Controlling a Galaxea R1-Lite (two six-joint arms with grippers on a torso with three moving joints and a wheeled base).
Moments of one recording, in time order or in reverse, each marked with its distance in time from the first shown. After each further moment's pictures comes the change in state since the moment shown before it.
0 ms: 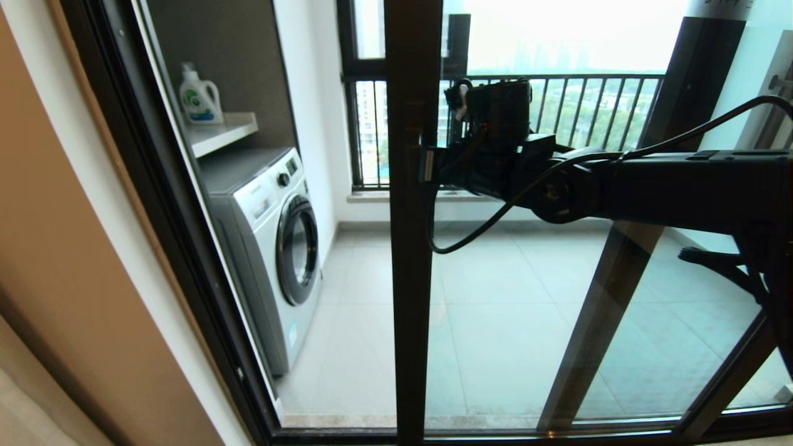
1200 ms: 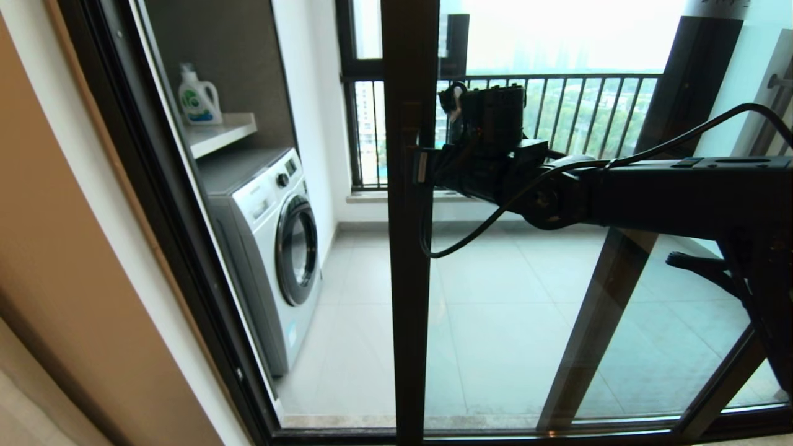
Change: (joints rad) left arm 0.000 0.000 0.000 0.000 0.000 0.000; right arm 0.041 0.022 -0.003 -0.044 0.025 -0.002
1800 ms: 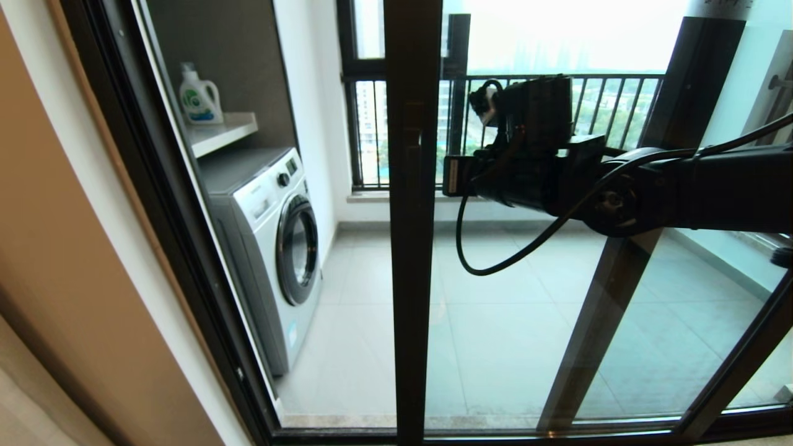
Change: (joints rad) left arm 0.000 0.000 0.000 0.000 0.000 0.000; right arm -0.035 -0.221 0.299 -0.001 -0.031 -0.009
